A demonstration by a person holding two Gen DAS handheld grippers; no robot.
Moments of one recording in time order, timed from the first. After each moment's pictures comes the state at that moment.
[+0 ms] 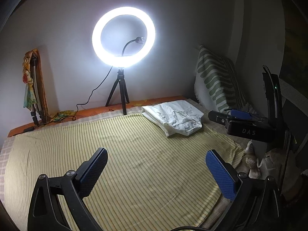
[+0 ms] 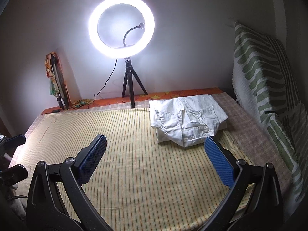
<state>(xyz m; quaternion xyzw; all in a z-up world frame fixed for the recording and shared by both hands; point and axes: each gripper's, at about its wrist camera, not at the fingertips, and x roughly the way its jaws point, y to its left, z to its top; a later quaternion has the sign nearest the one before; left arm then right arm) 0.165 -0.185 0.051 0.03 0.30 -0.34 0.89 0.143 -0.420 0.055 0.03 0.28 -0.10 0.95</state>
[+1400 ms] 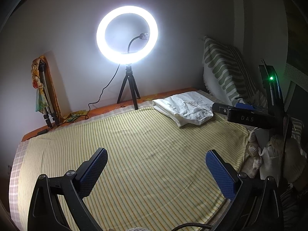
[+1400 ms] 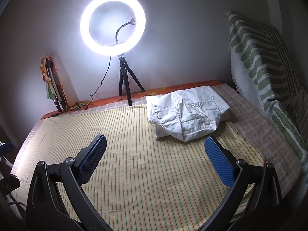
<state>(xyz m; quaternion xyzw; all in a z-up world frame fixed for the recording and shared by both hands) 0.149 -0.184 0.039 0.09 0.30 -0.30 0.90 0.143 -0.433 0.029 0.07 0.28 -0.11 0.95</state>
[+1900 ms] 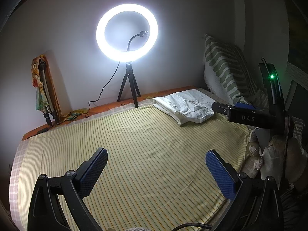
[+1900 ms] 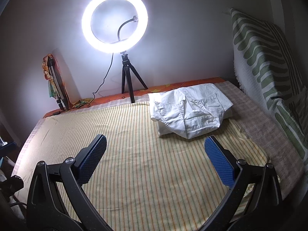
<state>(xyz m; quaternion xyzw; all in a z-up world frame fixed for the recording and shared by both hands) 0.150 -0.188 0.036 0.09 0.31 -0.30 0.90 0.143 -0.431 0.024 0.07 0.29 -0.10 0.95</state>
